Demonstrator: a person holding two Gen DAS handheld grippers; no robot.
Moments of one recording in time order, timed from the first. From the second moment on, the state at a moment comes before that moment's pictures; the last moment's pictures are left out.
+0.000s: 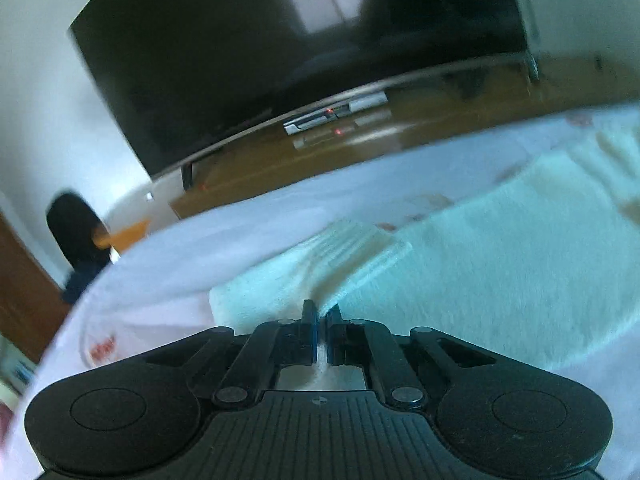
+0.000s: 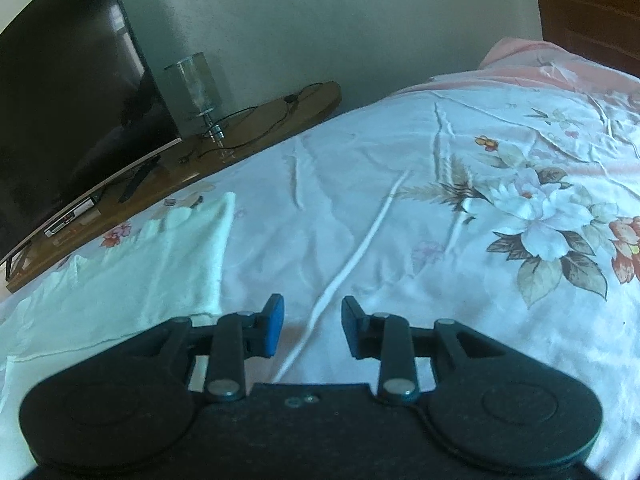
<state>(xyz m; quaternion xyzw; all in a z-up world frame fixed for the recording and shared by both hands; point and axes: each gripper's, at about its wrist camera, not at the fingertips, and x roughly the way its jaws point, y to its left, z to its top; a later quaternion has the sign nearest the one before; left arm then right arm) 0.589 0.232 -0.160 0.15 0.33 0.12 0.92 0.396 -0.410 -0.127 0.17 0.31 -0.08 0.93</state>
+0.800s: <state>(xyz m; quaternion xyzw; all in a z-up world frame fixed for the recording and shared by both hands) 0.555 -0.022 -0.141 -0.05 0.29 -0.16 0.94 0.392 -0.427 -0.120 0.19 0.29 -0.09 0.94</state>
